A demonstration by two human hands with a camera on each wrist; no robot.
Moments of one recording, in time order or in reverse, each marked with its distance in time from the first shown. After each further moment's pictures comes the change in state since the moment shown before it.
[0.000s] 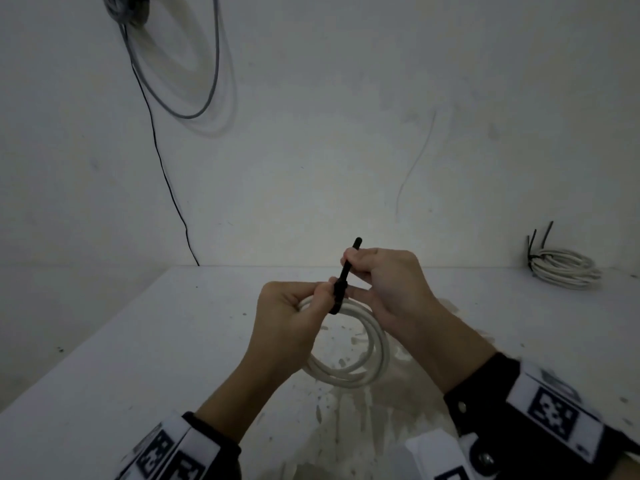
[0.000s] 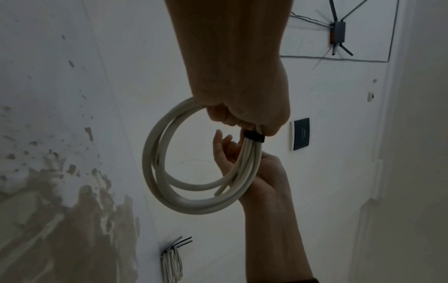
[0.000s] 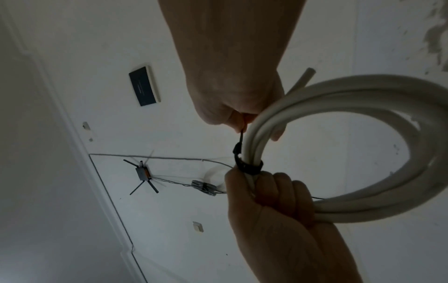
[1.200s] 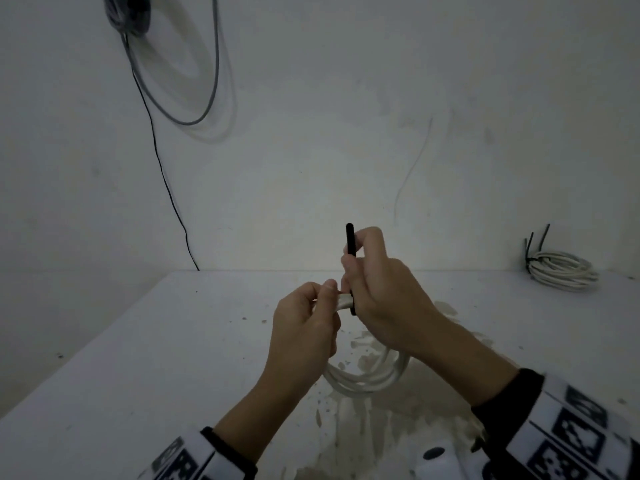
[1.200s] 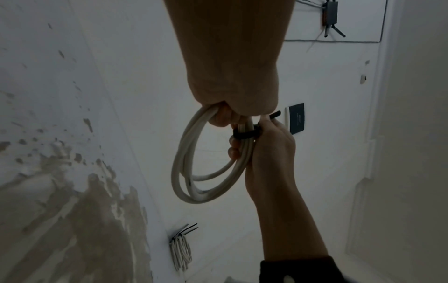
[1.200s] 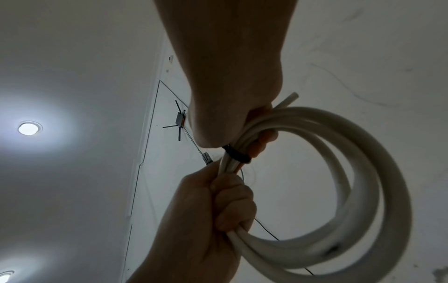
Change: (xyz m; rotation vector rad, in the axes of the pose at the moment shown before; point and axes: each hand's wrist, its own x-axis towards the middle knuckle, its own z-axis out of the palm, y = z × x) left_hand -0.009 0.011 0.019 -0.128 0.021 -0.336; right_hand -0.011 0.004 -0.018 -1.050 -0.306 -0.715
